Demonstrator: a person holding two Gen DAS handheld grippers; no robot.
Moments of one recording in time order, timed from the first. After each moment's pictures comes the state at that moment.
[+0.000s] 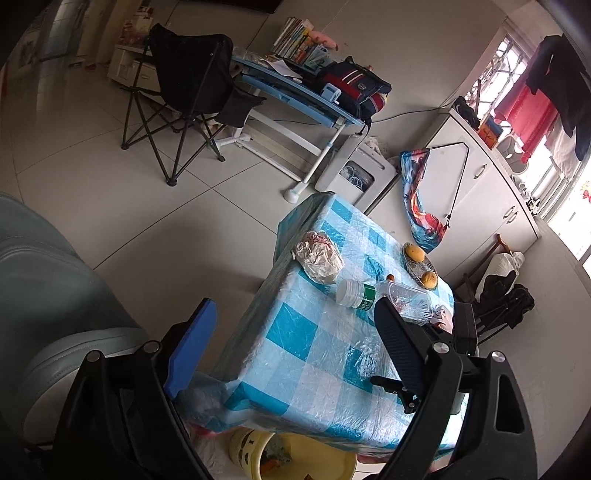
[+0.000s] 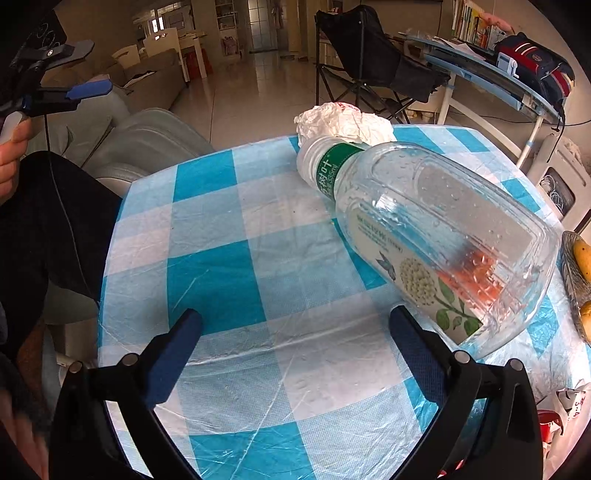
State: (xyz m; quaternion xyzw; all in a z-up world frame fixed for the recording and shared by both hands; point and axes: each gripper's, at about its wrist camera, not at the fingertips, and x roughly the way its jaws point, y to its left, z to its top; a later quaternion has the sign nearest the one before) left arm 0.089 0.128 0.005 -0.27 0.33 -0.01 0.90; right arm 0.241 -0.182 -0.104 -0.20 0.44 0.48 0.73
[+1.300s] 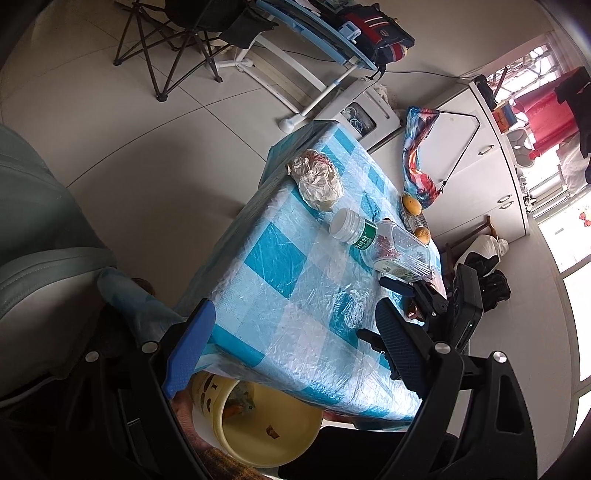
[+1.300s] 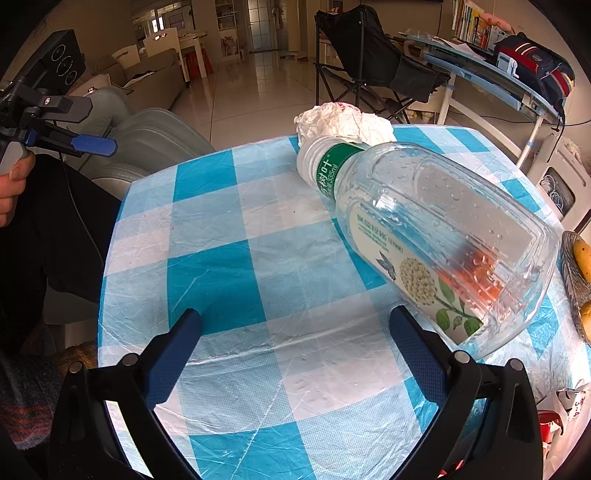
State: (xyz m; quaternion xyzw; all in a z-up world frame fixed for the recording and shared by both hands) left arm 0.108 0.111 -0.055 -0.34 0.44 -0.06 0.83; right arm 0.240 -0.183 -0.105 -0.21 0.44 0.48 0.73
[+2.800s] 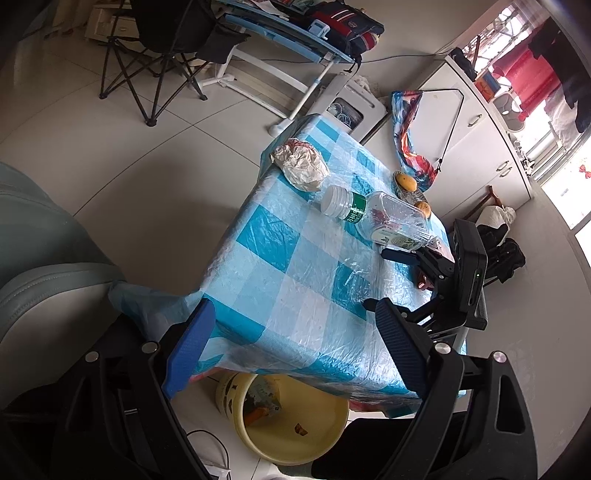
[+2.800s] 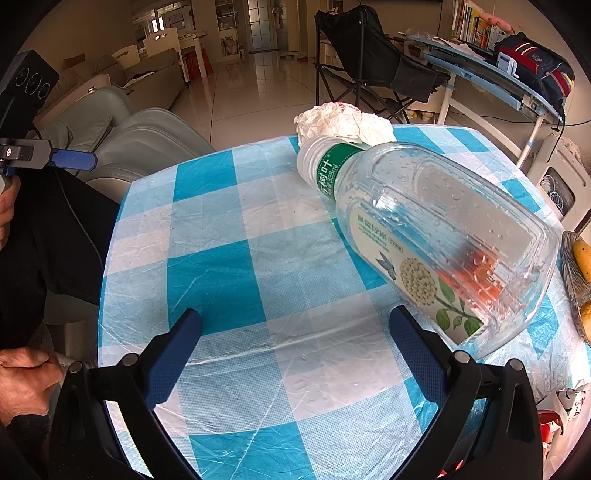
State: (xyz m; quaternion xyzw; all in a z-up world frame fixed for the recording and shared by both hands) left arm 0.083 0.083 -0.050 -0.27 0.43 -0.06 0.86; right arm 0.240 -0.183 -0.105 -0.21 0.44 0.48 0.74
